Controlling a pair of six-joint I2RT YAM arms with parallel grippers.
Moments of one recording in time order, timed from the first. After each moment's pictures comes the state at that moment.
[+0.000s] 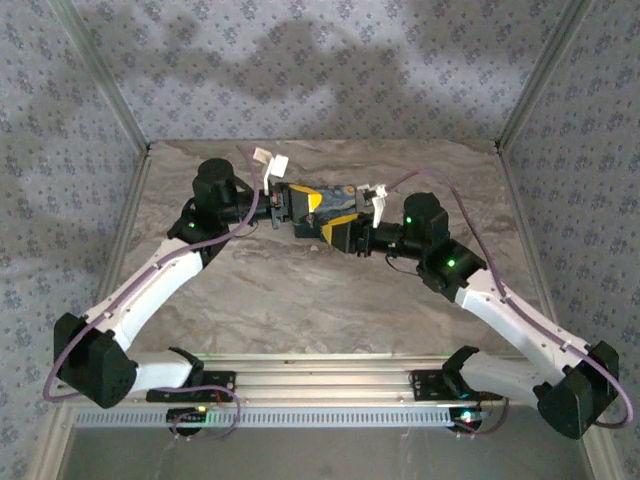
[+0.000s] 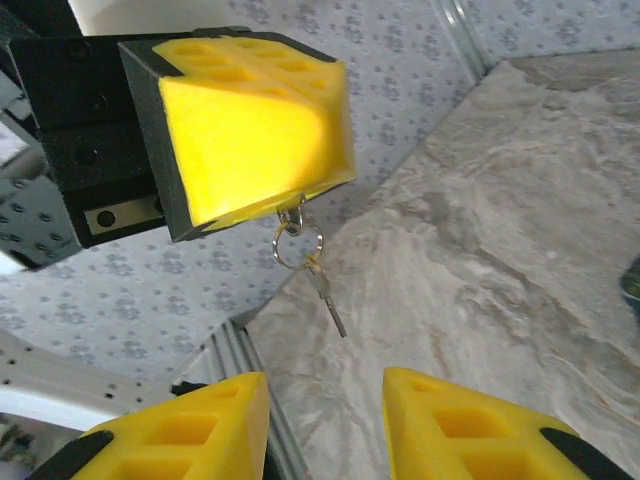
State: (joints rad) left arm -0.52 1.27 1.09 0.12 0.87 -0.54; right arm 0.65 1.07 0.92 -0.03 -0.56 0.54
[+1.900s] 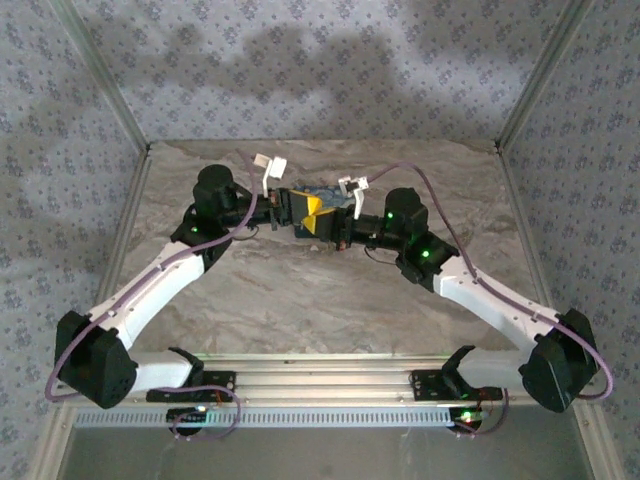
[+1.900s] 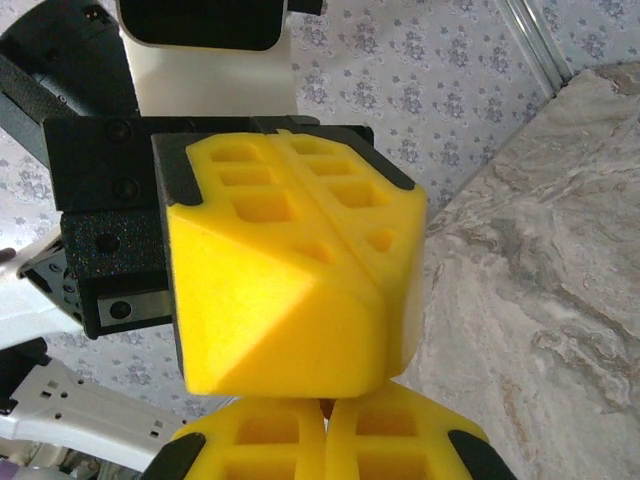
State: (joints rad) left arm -0.52 1.27 1.03 0.21 0.91 -0.73; right arm 0.69 1.22 0.94 0.22 -0.60 0.65
